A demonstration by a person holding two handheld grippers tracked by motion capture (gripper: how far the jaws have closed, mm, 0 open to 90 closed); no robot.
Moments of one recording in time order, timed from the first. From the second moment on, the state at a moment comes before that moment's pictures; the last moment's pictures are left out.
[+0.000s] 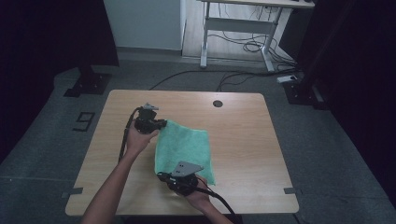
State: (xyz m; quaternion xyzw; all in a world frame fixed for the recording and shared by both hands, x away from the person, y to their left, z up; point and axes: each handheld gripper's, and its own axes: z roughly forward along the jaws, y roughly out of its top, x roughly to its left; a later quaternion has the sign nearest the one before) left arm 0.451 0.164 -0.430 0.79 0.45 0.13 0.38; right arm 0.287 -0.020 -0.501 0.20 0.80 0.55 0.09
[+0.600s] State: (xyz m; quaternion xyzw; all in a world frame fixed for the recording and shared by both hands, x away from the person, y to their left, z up) left arm 0.469 0.128 -0.442 0.80 0.45 0.12 0.37; right arm 0.286 -0.041 -0.503 0.23 0.79 0.56 0.10
